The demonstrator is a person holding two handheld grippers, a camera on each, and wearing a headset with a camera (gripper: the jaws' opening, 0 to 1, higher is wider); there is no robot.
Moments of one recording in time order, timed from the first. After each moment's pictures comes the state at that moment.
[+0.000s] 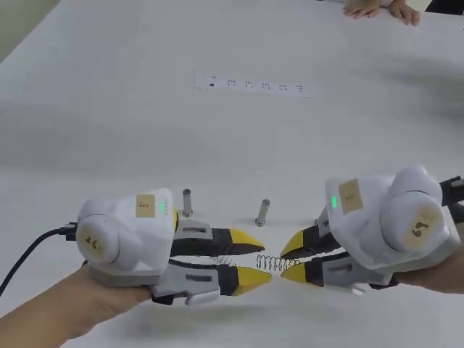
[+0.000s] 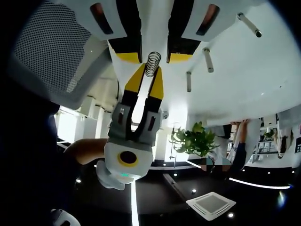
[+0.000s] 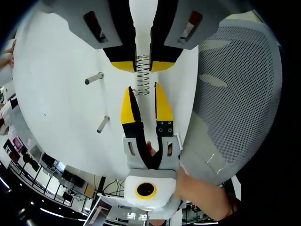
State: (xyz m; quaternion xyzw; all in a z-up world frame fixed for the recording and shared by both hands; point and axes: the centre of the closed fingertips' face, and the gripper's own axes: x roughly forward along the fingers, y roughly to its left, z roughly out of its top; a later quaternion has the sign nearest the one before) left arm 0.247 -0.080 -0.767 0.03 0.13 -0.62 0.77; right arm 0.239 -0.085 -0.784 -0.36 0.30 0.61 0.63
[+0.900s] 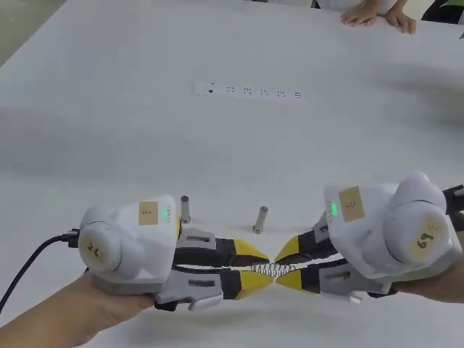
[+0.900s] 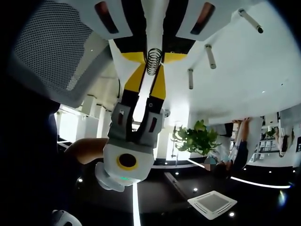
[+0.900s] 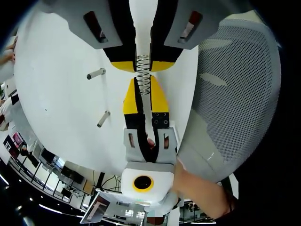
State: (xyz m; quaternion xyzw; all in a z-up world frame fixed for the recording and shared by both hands) left arm 0.243 -0.084 -0.764 0.02 0.12 -0.62 0.77; right arm 0.236 -0.080 -0.777 -0.36 0.29 0.62 0.64
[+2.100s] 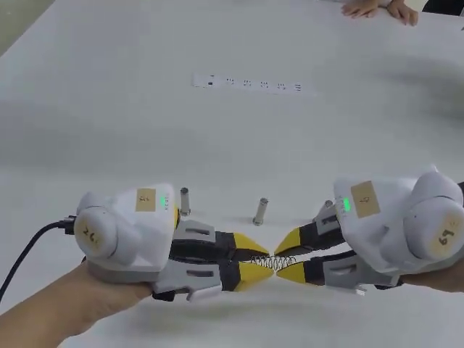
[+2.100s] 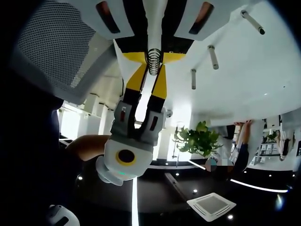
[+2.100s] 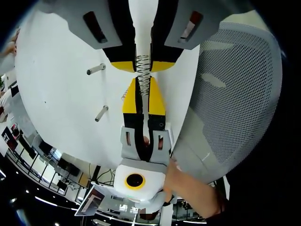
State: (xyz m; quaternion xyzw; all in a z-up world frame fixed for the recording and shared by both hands) left arm 0.244 -0.085 -0.760 0.01 0.13 -0.63 0.76; right arm 0.236 -0.080 -0.774 -0.36 0.26 0.64 0.63
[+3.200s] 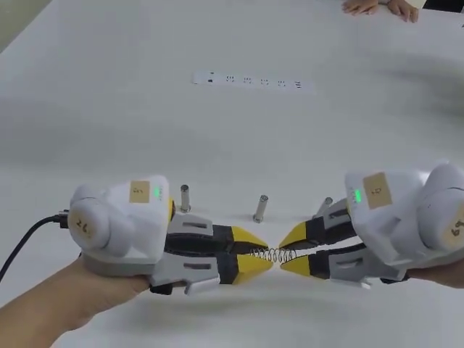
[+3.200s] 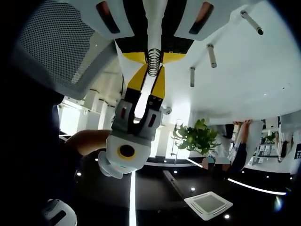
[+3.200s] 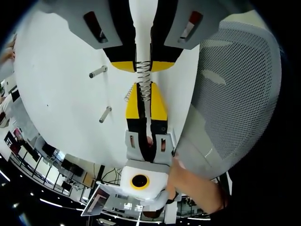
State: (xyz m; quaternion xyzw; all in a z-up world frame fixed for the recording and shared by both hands) left arm 0.244 -0.080 -0.753 0.00 0.13 -0.63 0.77; right arm 0.240 -0.083 -0.768 -0.34 0.26 0.63 0.65
